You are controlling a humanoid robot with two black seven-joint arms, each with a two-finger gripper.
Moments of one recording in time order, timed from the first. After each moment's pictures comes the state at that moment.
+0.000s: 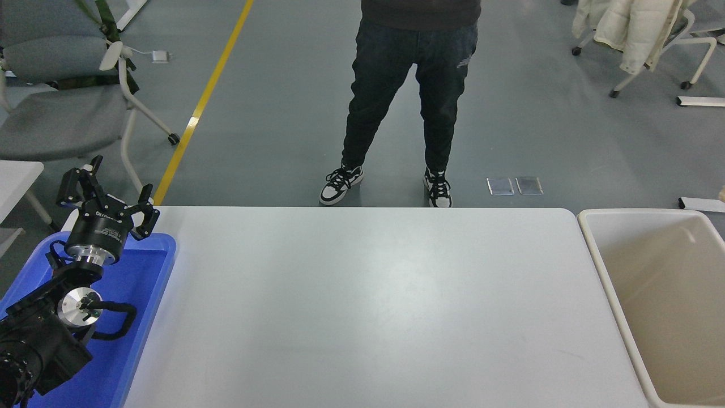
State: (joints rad) left arm -0.65 0.38 -0.67 -0.24 -0.07 -0.65 -0.64; right arm 0.78 -0.97 0.52 0.56 -0.27 0.39 -0.18
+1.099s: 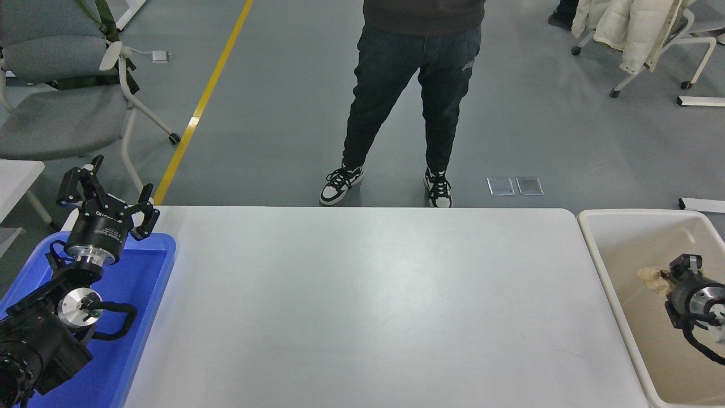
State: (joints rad) left arm -0.65 0.38 -0.67 -0.24 -0.07 -0.65 -0.64; right arm 0.68 -0.37 0.51 0.08 -0.27 -0.01 -0.02
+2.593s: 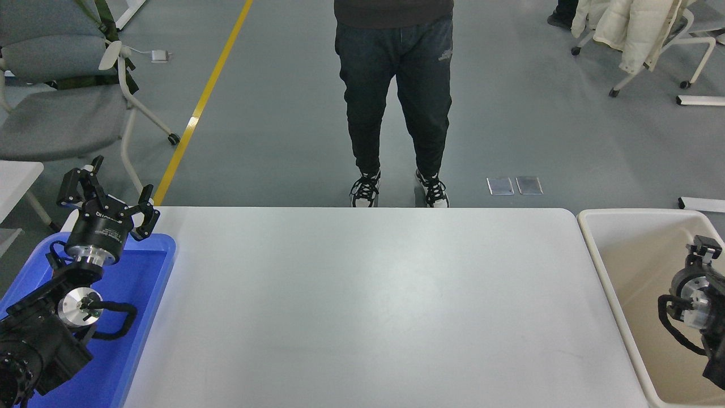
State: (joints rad) left arm -0.65 0.38 -0.67 -0.24 -0.07 -0.65 -0.64; right arm 0.66 -0.41 0.77 0.36 -0.20 -0.18 0.17
